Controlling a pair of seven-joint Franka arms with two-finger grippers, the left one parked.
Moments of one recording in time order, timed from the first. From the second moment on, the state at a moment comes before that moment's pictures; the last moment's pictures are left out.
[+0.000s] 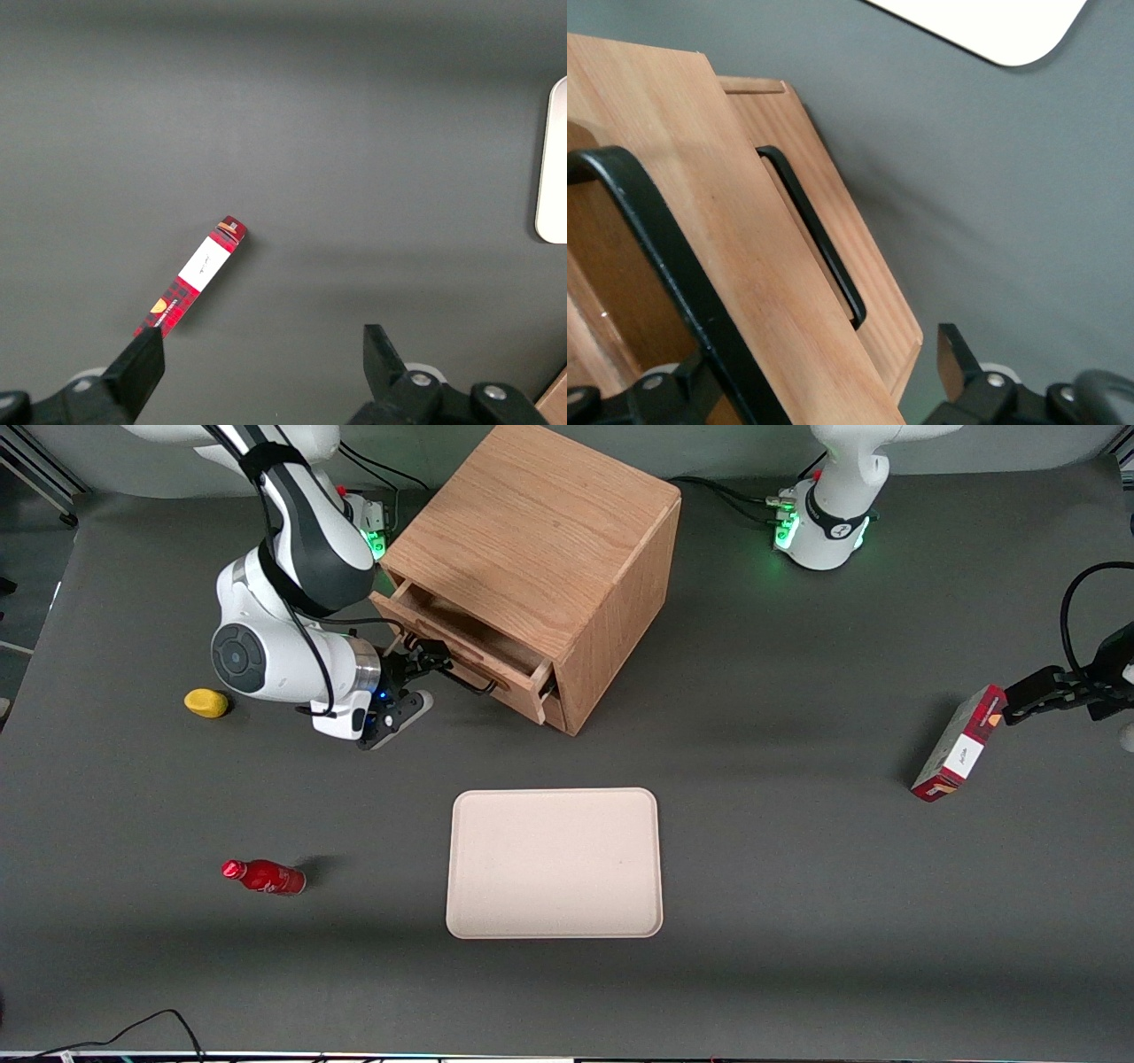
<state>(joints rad) -0.06 0.13 0.48 -2.05 0.39 1.91 -0.22</state>
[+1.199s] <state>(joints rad) -0.07 0.00 0.54 -2.08 0.44 1.87 -0.17</state>
